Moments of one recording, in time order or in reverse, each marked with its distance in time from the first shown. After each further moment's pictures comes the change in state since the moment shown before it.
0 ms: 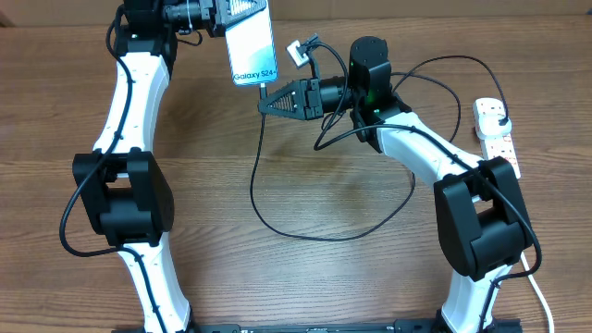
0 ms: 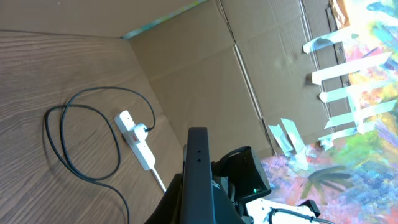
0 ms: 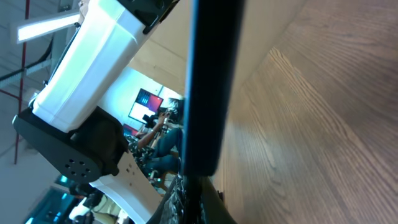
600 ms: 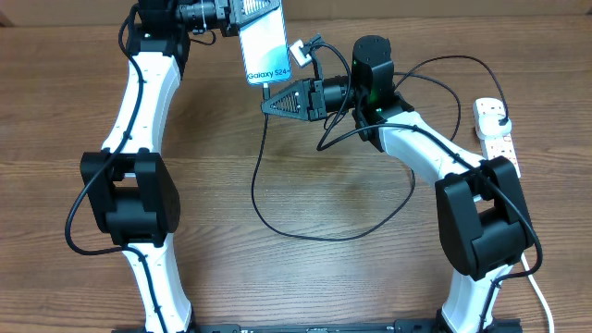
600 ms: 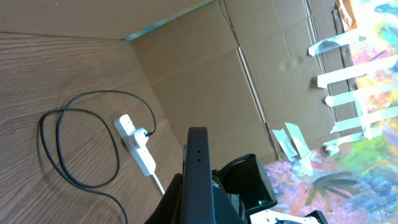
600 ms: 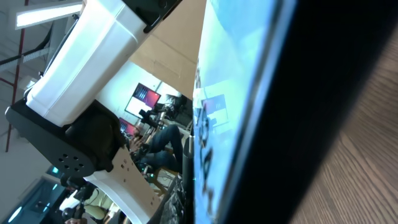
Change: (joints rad) left arm -0.042 0.000 0.000 -0.001 -0.055 -0.004; right arm -0.007 0.000 0.000 -0.001 -0.021 -0.056
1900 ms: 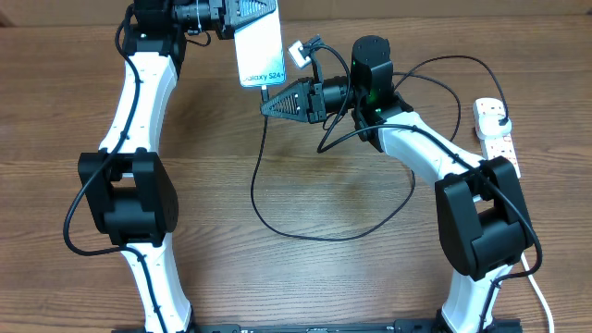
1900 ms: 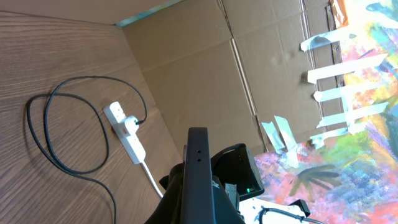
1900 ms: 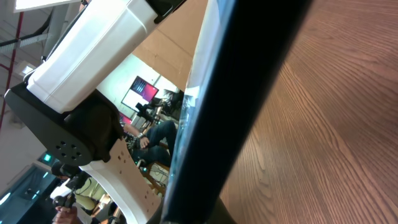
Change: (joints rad) left arm 0.015 0.000 0.000 0.001 0.064 -0.049; right arm 0.000 0.000 0.000 0.003 -0.011 -0.061
